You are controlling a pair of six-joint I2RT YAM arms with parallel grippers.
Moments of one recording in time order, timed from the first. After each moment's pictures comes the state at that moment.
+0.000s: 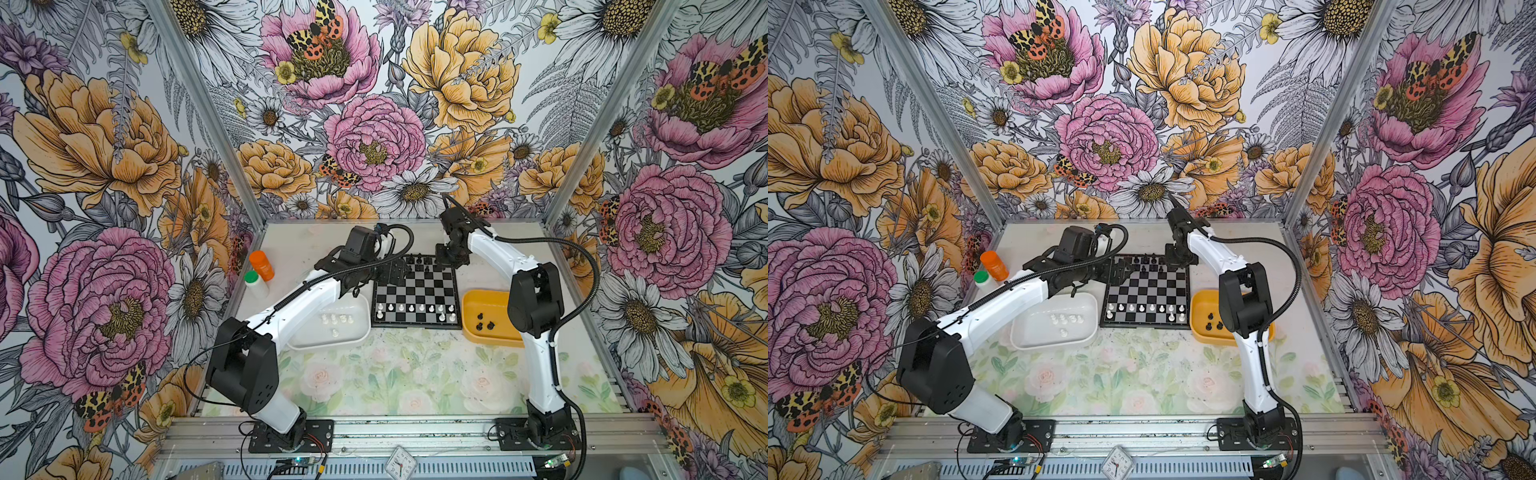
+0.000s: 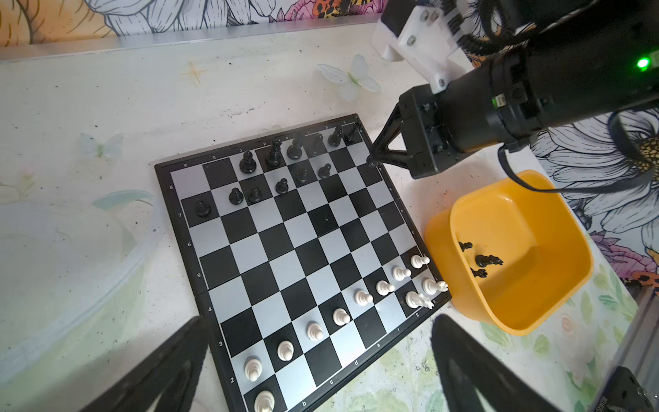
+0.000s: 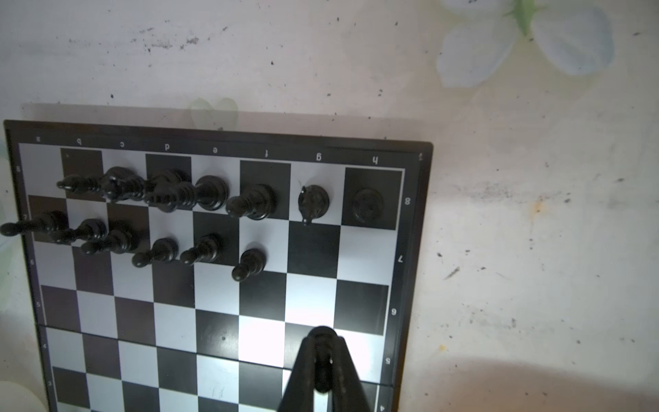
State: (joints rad) left arm -0.51 1.57 1.27 -0.41 0.17 -0.22; right arm 0.34 2.24 1.99 -1.00 -0.05 0.34
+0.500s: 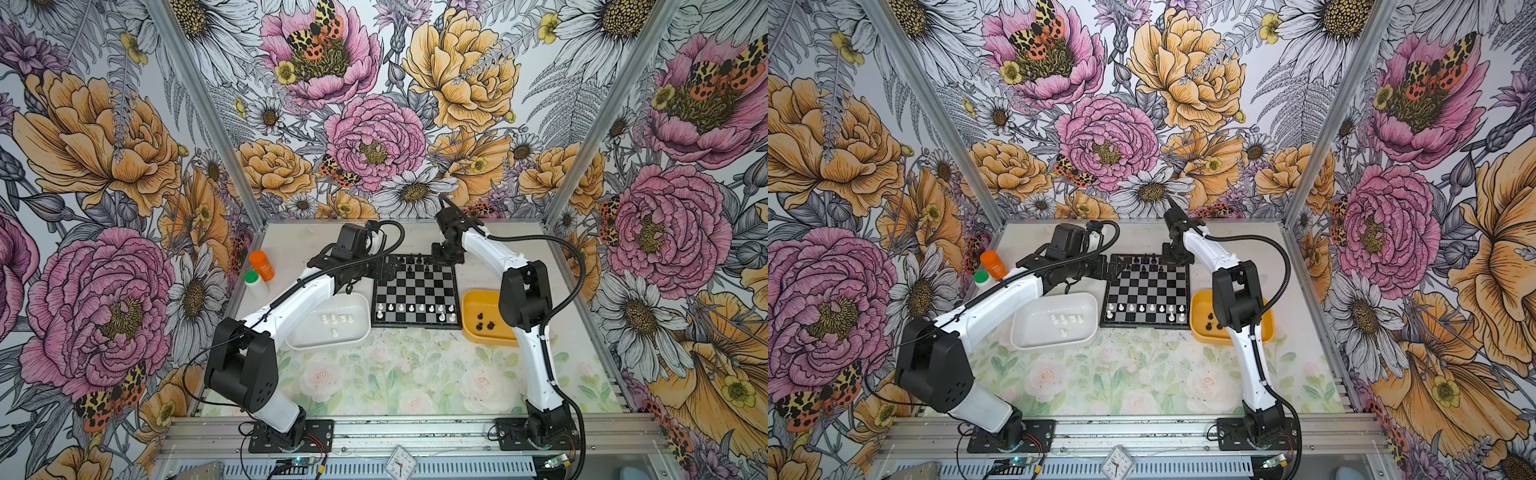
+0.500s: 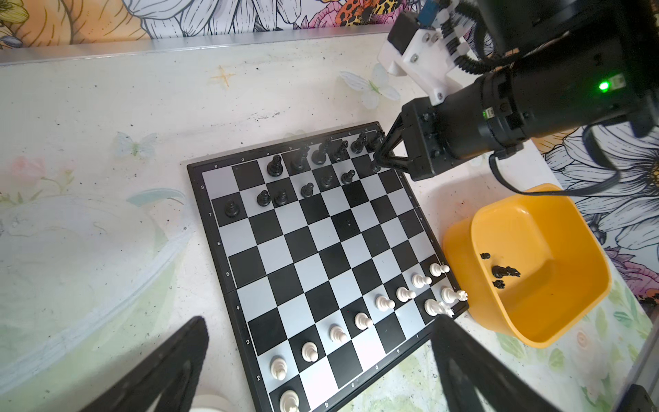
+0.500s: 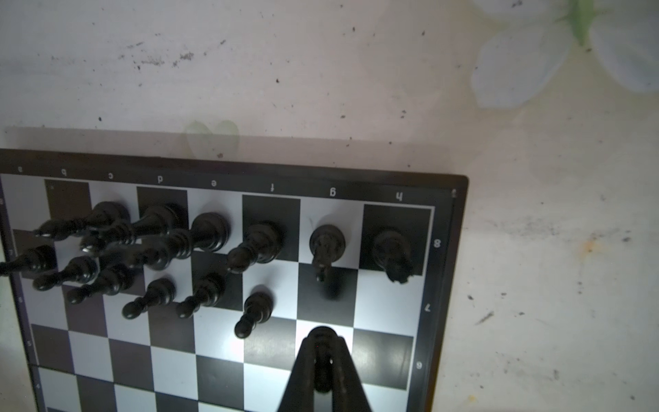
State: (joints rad) left arm -0.45 1.57 1.27 -0.41 0.20 -0.21; right arm 0.35 2.35 2.11 -1.03 -0.06 0.35
